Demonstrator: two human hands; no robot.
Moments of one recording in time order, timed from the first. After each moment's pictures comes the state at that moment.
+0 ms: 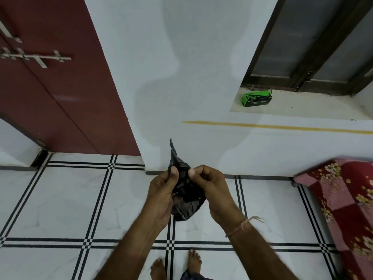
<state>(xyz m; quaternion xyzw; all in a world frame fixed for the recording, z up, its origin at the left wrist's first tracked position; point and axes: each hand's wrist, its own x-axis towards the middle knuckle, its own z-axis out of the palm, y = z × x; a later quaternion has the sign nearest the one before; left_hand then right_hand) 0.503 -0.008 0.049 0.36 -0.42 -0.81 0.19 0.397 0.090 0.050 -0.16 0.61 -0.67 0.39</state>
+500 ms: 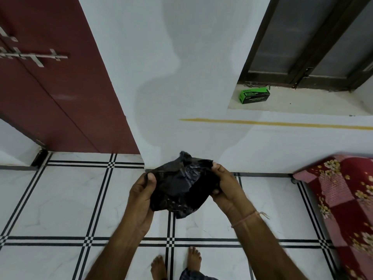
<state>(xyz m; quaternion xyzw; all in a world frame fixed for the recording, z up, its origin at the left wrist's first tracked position) 0.536 -0.021 0.022 0.39 -0.40 -0.79 0.23 0.363 0.105 0.034 0.07 0.54 -0.71 0.44</state>
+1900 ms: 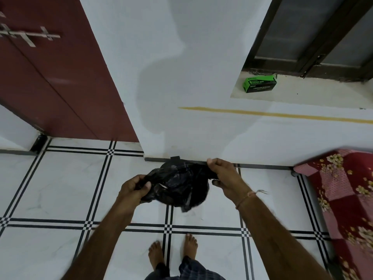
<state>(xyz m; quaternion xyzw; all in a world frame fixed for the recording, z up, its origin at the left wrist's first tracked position) 0.562 -0.051 -0.045 0.45 -0.57 -0.69 0.09 0.319 0.112 -0.014 -0.03 0.70 -0.54 0.46</state>
